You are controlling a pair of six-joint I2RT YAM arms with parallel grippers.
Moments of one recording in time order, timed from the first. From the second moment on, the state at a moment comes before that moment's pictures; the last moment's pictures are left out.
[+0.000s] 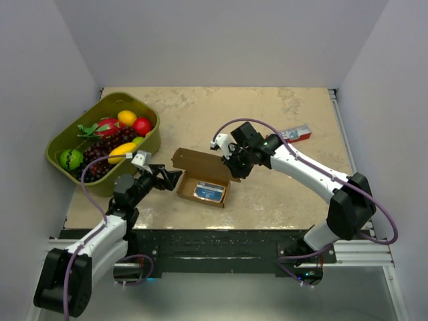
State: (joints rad) left arm -0.22 0.84 0.11 0.62 0.35 -0.36; right arm 0.71 1.54 1.25 -0.77 -0.20 -0.29
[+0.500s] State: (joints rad) left arm -0.22 1.08 0.12 0.81 0.35 -0.28; right arm 0.71 1.54 1.25 -0.77 -0.20 -0.30
